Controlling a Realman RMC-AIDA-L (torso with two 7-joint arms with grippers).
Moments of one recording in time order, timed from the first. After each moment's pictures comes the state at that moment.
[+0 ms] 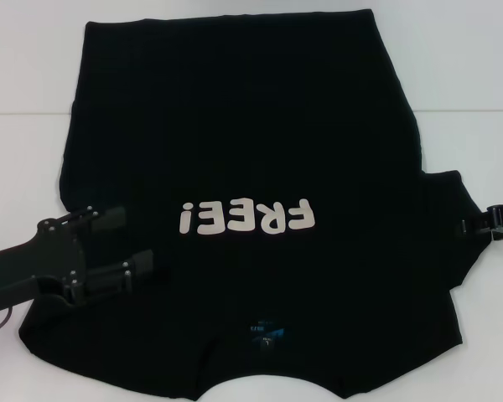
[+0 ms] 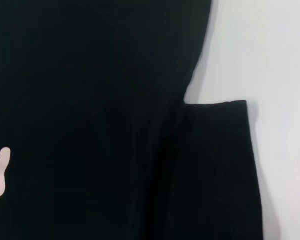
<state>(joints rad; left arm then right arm) -0.39 -2.06 0.46 0.62 1.96 1.69 -1.13 0.79 1.94 -0.67 -0.58 -2.72 -1.15 2.48</state>
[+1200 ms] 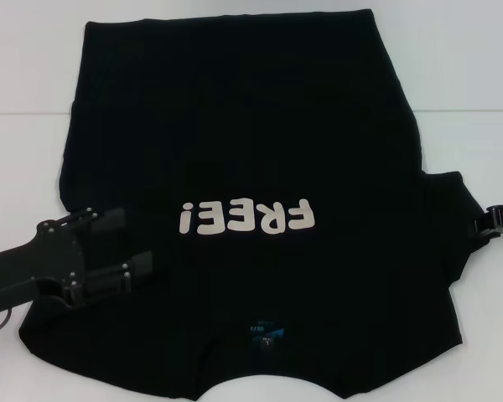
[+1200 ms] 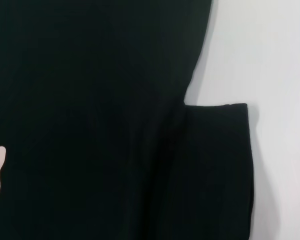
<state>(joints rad) -0.39 -2.06 0.46 0.62 1.97 1.69 -1.13 0.79 1.94 -0.68 -0.58 -2.72 -1.13 2.48</state>
